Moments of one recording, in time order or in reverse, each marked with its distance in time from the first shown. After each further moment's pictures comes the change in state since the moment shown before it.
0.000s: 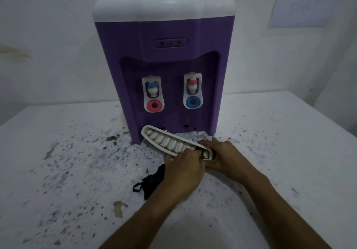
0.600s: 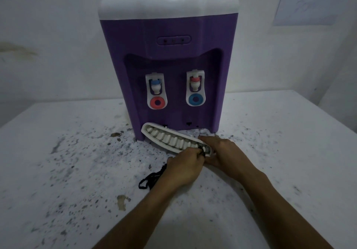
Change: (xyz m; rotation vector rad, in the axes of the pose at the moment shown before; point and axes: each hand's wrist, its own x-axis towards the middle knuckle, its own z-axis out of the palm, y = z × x) left_hand 0.004 -0.007 -0.002 -0.247 -0.147 -0.072; right_hand 0.001 0.002 0.009 -0.119 0.043 -0.031
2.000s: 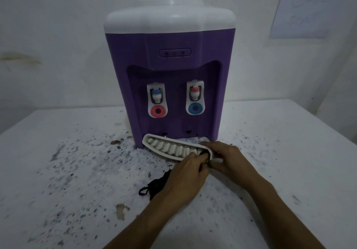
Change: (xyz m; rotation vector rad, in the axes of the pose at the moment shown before) left_hand -0.008 0.000 0.009 0.090 0.197 0.301; right_hand -0.003 0.016 -0.005 0.301 0.062 -0.028
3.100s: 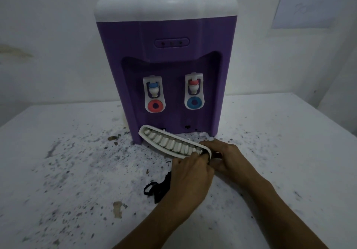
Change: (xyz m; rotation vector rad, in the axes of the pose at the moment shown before) left_hand -0.001 0.011 0.015 0.309 0.096 -0.083; right_hand -0.003 0.003 0.006 0.016 0.015 -0.061
